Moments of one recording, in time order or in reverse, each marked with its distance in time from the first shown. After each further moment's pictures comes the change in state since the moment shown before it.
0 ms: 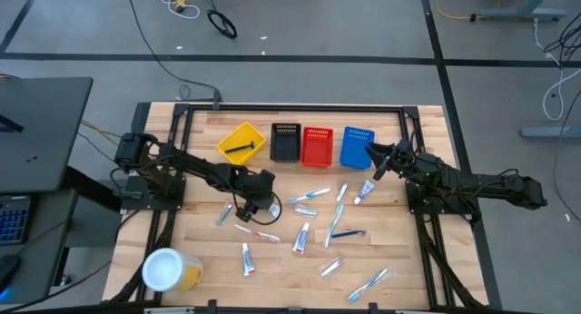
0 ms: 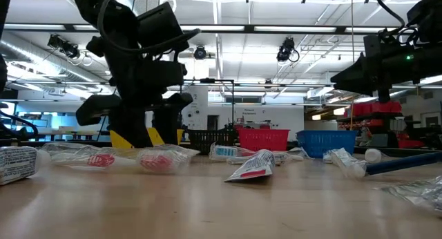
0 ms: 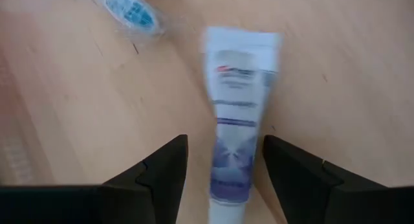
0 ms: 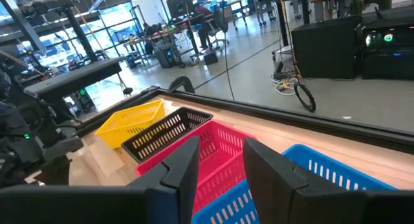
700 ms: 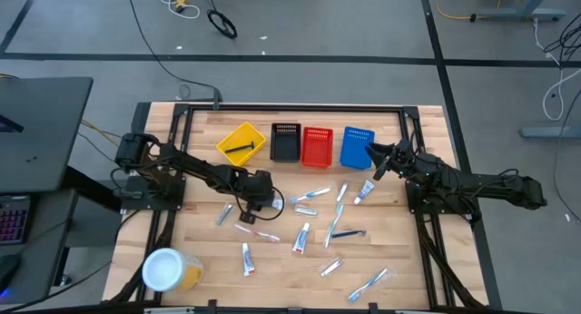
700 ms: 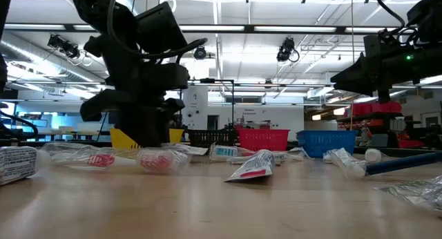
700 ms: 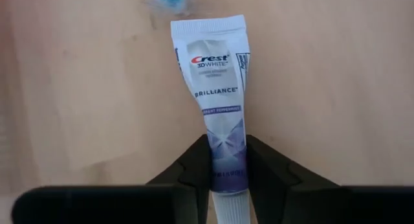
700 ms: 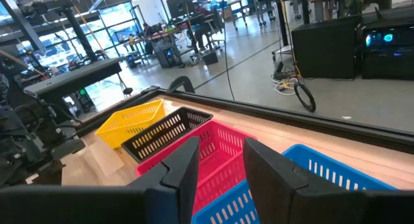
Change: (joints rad) left arm -0.002 -0.004 -0.003 0.010 -0.043 -0.282; right arm 0.000 0.000 0.000 0.000 0.000 0.000
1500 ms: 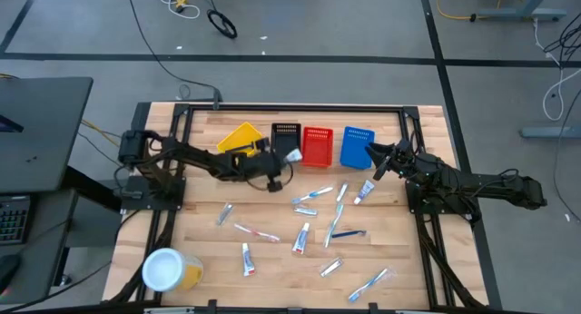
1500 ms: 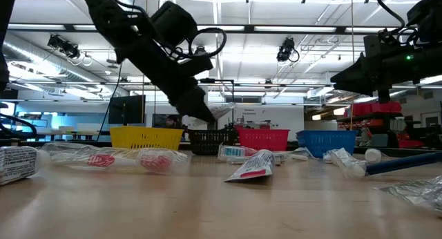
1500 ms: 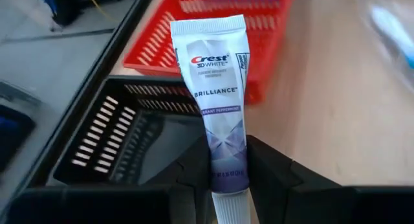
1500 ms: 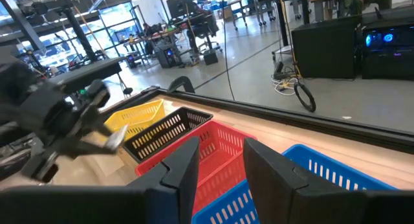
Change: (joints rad) left arm 0.153 0.001 -0.001 0.427 -0.366 -0.114; right arm 0.000 0.000 0.000 0.000 0.000 0.000
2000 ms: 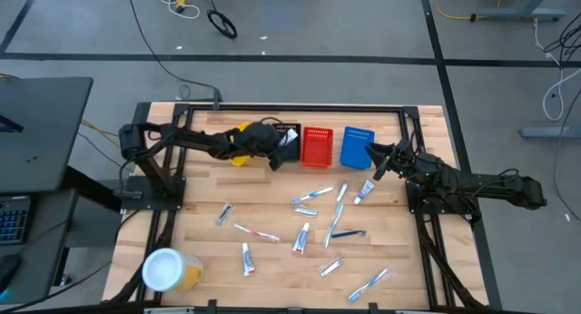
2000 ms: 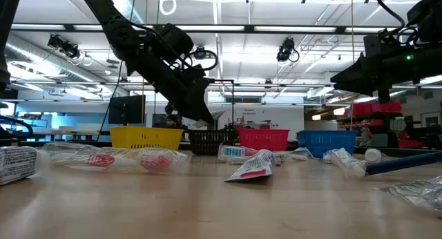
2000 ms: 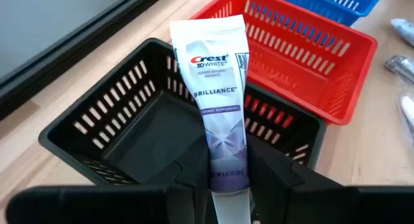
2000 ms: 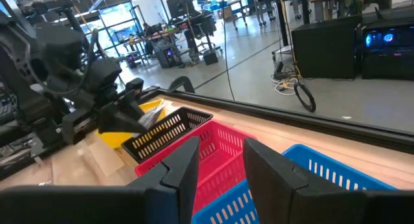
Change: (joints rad) left arm 0.266 -0.001 0.000 0.027 0.318 -0.294; right arm 0.000 0.000 0.000 0.000 0.000 0.000
